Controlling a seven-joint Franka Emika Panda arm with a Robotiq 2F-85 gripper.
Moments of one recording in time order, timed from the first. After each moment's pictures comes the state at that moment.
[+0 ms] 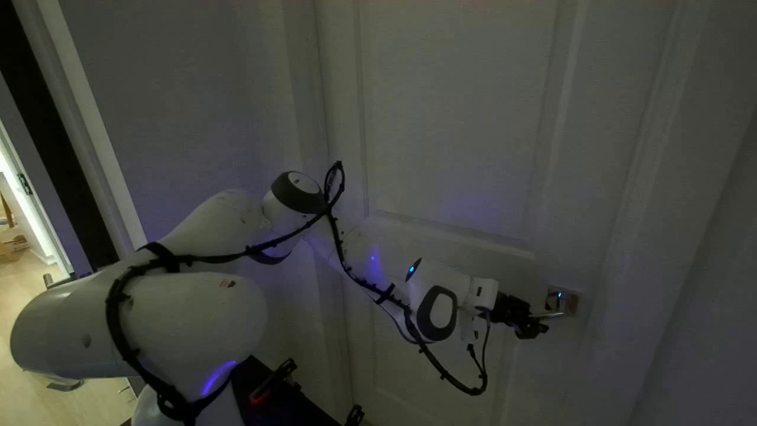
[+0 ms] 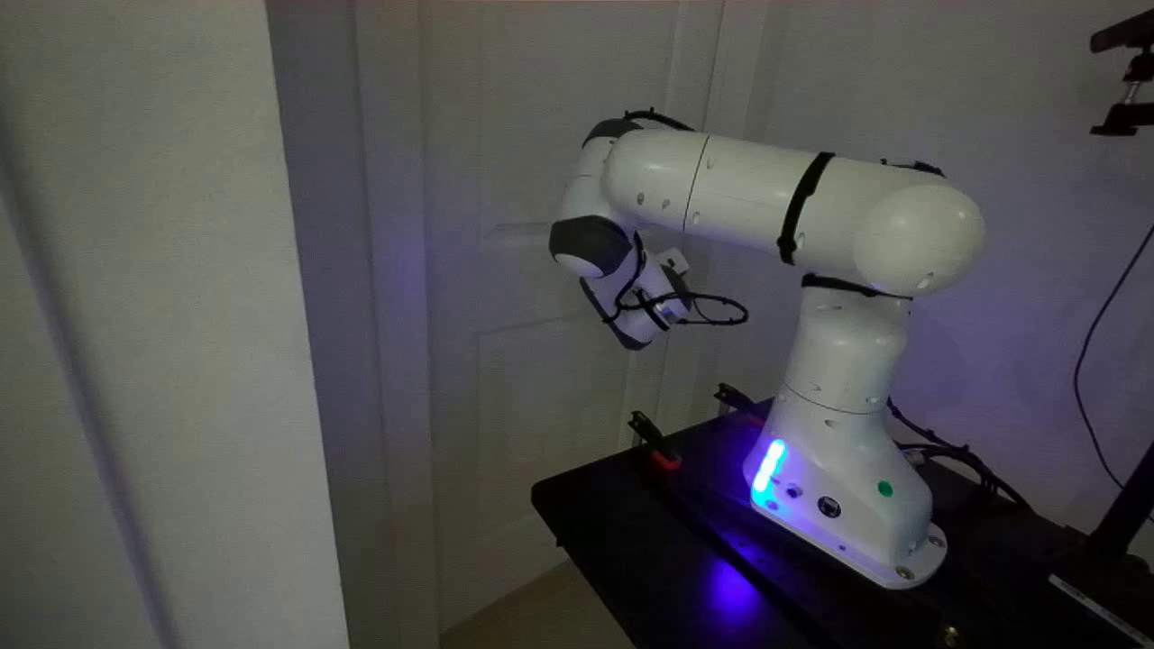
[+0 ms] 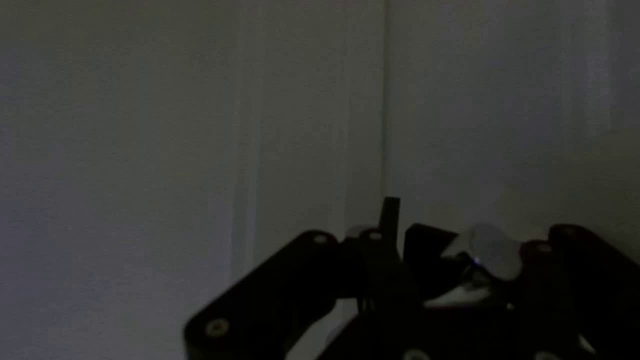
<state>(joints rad) 0.64 1.48 -0.96 -2.01 0.72 3.45 0.84</state>
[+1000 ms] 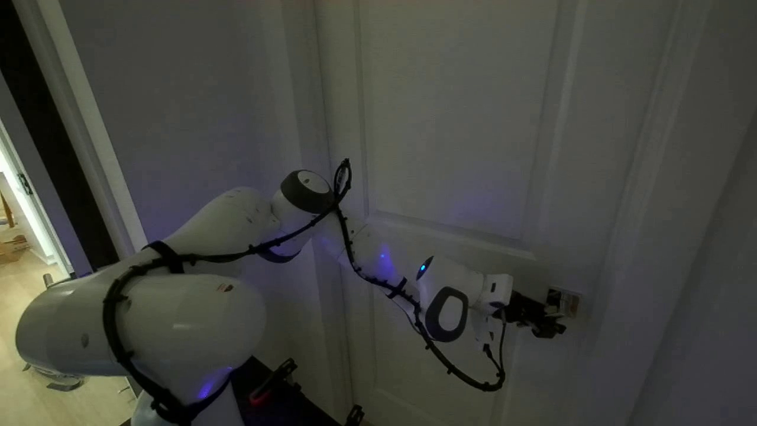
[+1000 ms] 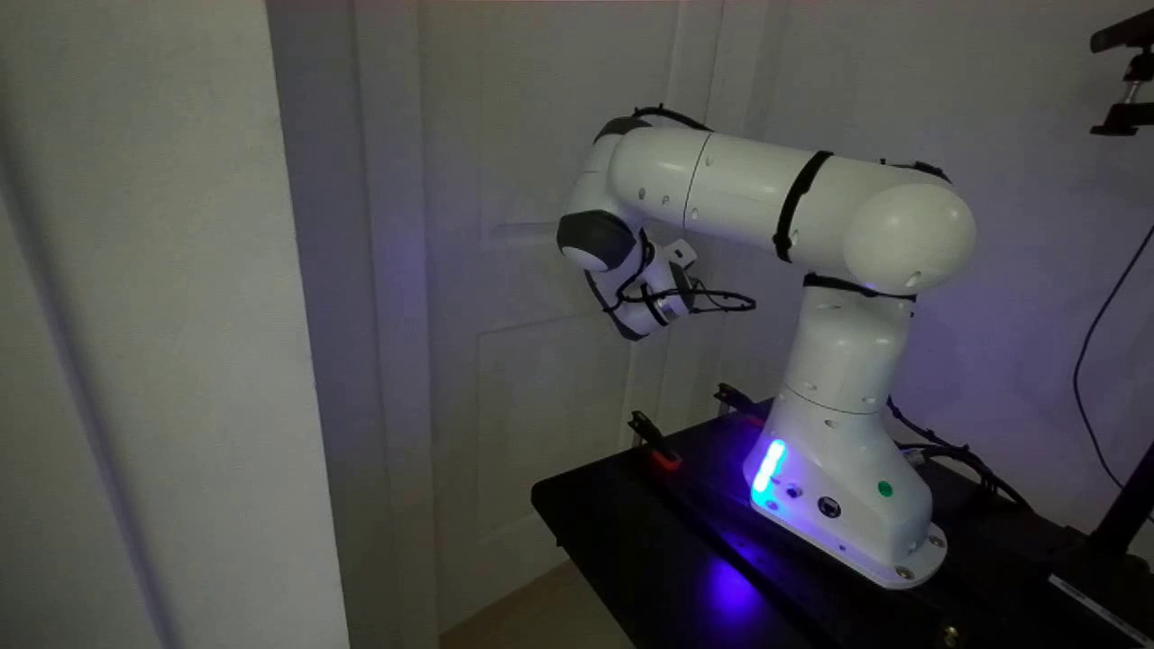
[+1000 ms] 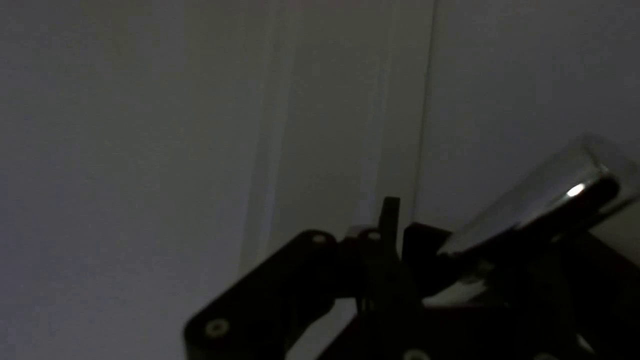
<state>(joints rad) 0.57 1.47 -0.96 -1.96 0.84 3.45 0.58</state>
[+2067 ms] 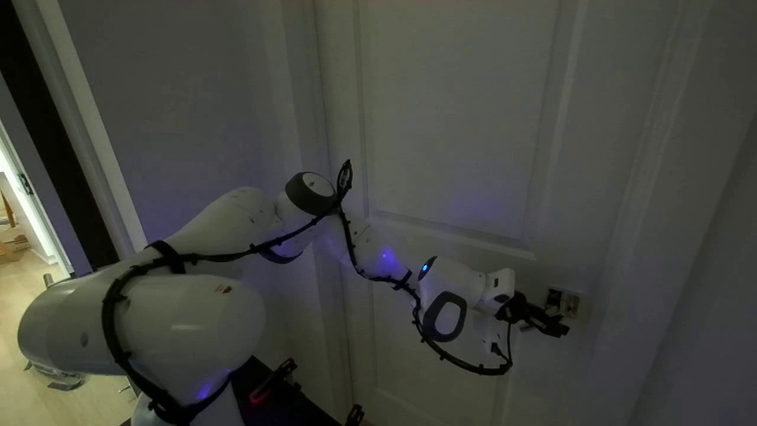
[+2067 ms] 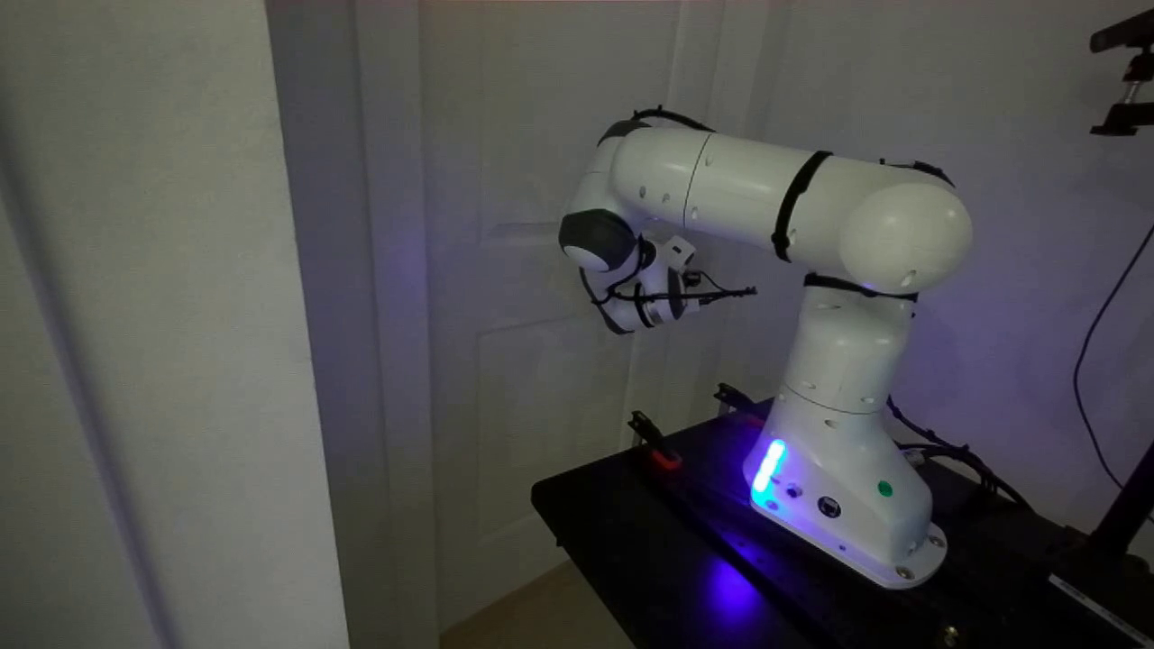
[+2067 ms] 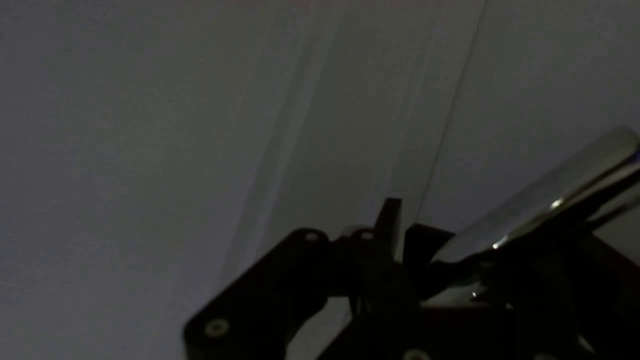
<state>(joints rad) 0.54 1.47 -0.92 -1.89 1.09 3.45 0.11</state>
